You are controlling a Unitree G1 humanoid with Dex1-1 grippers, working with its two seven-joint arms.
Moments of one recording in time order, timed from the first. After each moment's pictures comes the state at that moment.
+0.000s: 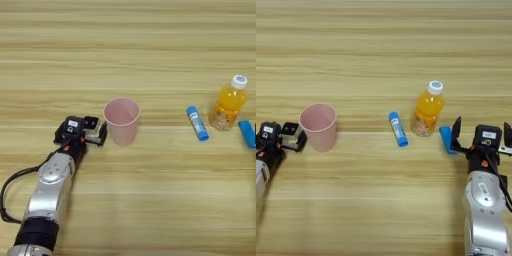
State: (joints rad) left arm -0.10 0.16 0.03 0.35 -0.07 -0.05 -0.22; right arm 0.09 -0.16 -0.26 -0.07 -0.03 -0.05 -0.10
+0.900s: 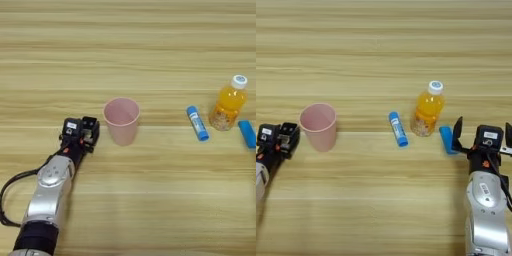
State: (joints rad) left arm -0.07 0.15 0.04 0.31 -0.08 -0.04 -0.22; right arm 0.09 -0.16 -0.26 -0.07 -0.03 -0.05 -0.10
